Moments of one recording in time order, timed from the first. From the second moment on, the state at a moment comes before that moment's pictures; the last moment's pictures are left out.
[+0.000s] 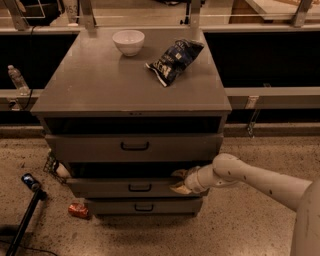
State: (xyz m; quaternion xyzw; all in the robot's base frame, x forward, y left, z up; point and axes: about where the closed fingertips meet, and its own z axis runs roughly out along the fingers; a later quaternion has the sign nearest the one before) arm 0.581 -0.062 0.427 -0.59 0.70 0.24 0.32
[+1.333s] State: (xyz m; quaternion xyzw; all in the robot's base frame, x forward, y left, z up) arm 0.547 -0.062 0.436 -0.59 0.72 0.26 0.26
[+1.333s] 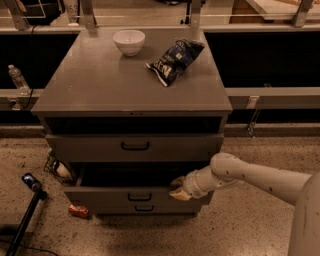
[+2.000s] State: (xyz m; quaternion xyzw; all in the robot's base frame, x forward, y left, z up) arm 0.476 -0.070 0.445 -0.58 0.75 0.28 0.16
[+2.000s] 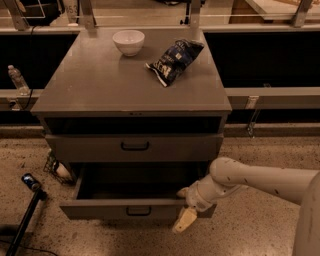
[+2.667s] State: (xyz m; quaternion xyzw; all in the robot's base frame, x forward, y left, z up) arm 0.476 -0.078 0.465 -0.57 0.76 0.26 0.17
